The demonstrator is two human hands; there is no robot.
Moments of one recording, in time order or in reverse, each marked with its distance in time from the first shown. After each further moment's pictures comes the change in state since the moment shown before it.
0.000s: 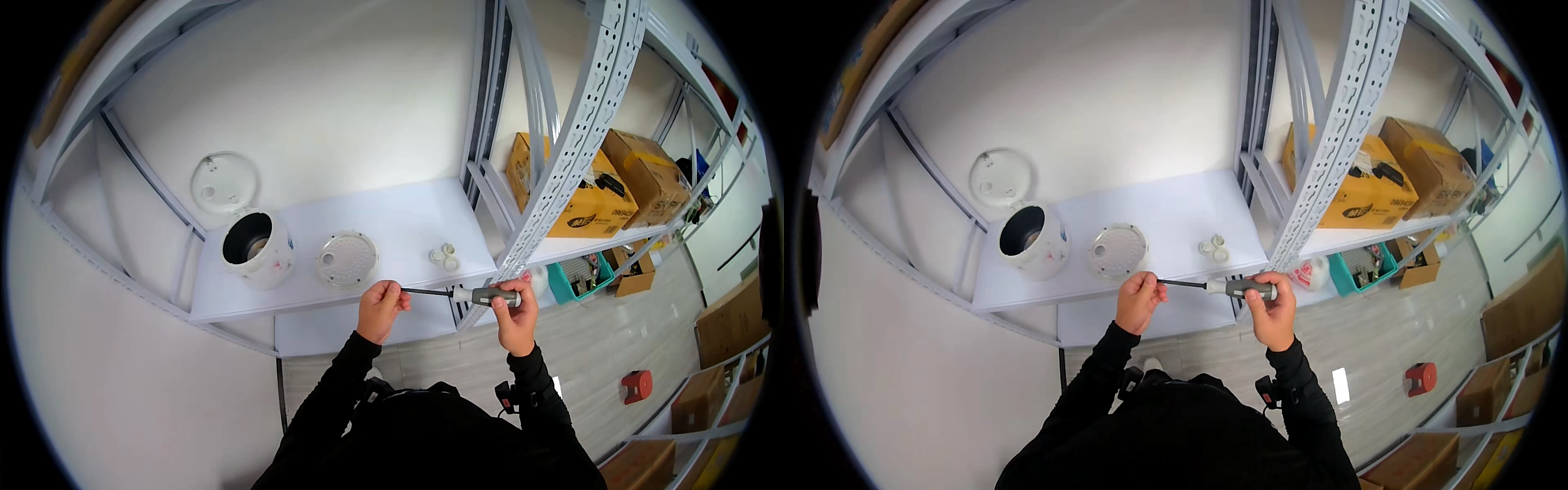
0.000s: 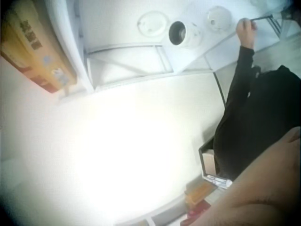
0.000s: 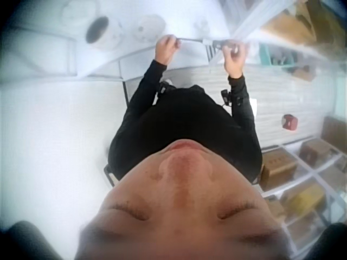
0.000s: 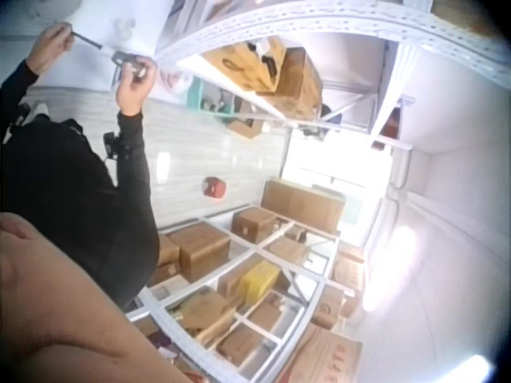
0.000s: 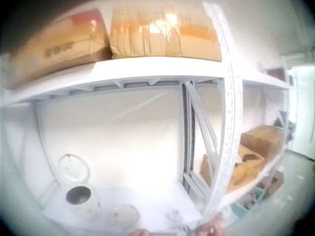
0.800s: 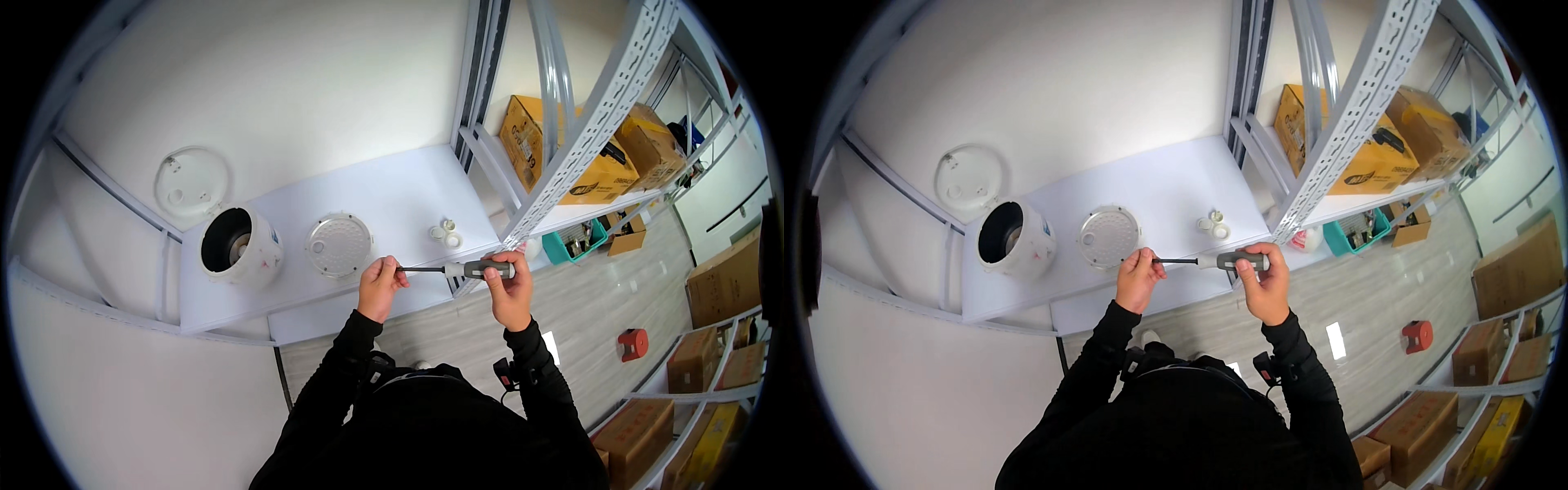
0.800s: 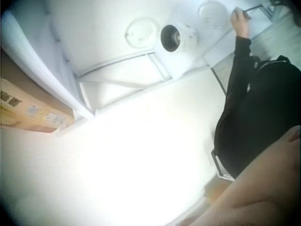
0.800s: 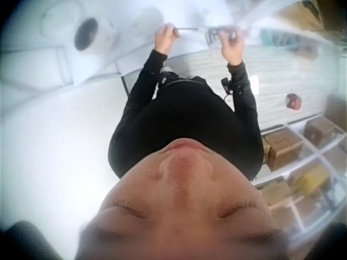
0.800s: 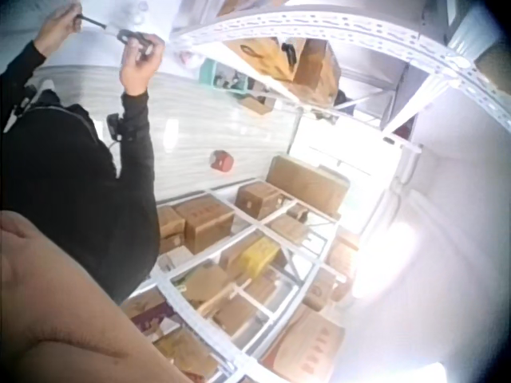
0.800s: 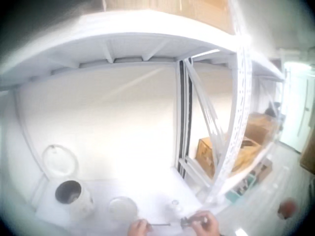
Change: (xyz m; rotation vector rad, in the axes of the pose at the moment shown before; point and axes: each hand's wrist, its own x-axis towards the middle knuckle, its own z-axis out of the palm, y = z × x) left_hand 0.050 -0.010 -0.032 -0.035 0.003 -0.127; right_hand 0.025 0.028 0.046 -0.032 0.068 0.101
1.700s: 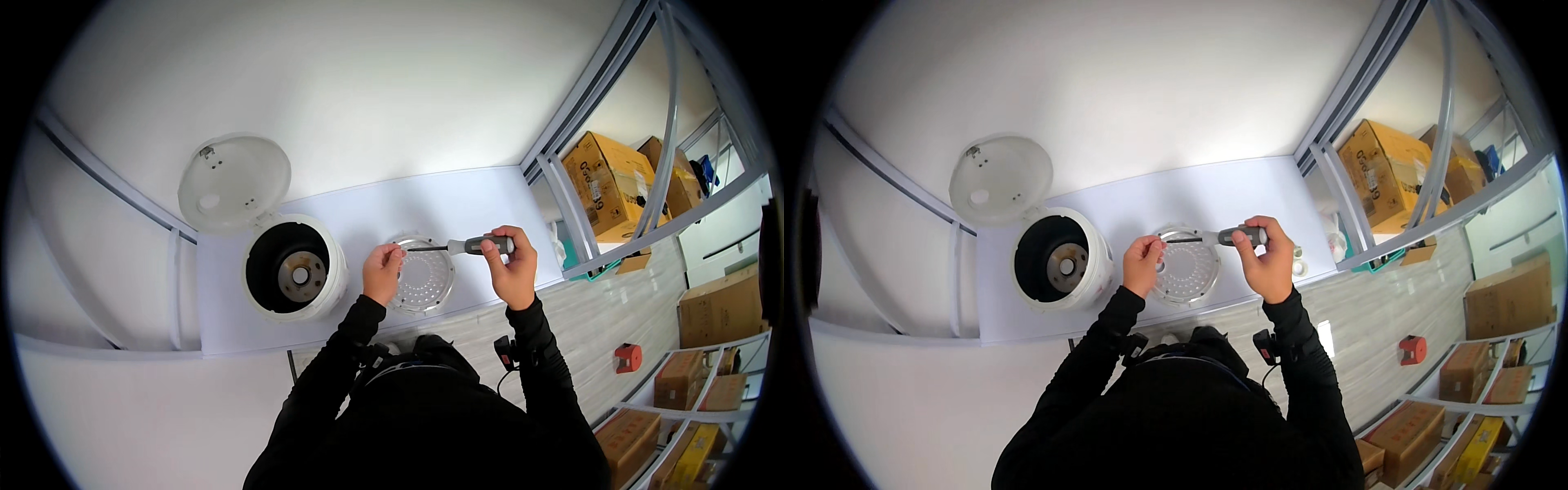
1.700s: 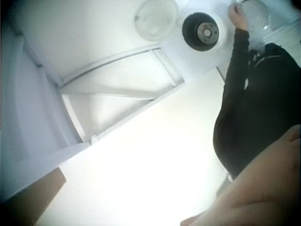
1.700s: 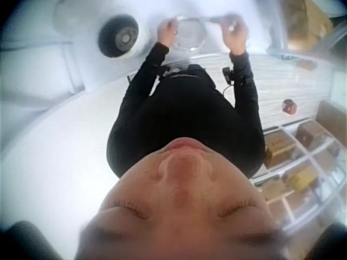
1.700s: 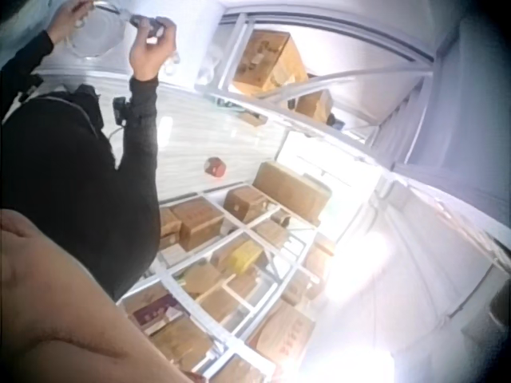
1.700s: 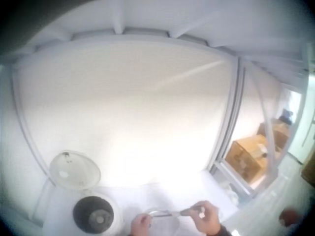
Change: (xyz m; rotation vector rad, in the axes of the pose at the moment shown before) left_hand 0.120 0.065 -0.207 0.268 0.239 0.111; right_hand 0.138 0.054 0.229 -0.355 -0.061 -0.053
